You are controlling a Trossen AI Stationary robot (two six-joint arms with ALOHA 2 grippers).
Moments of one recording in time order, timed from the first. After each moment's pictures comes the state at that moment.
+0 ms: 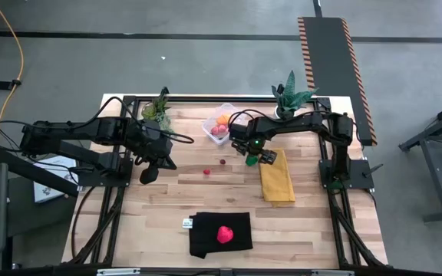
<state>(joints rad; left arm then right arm) 0.13 0.99 1.01 -0.84 0.28 -0.07 -0.23 1.93 1.33 -0.91 -0.12 1.81</state>
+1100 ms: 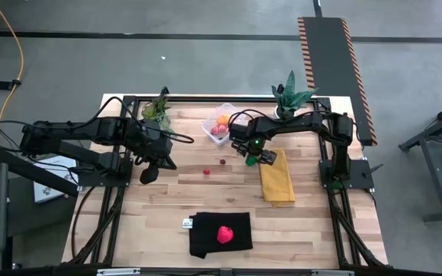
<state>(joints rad) 0.13 0.99 1.01 -0.84 0.28 -0.09 -0.23 1.93 1.33 -0.91 -0.15 1.81</state>
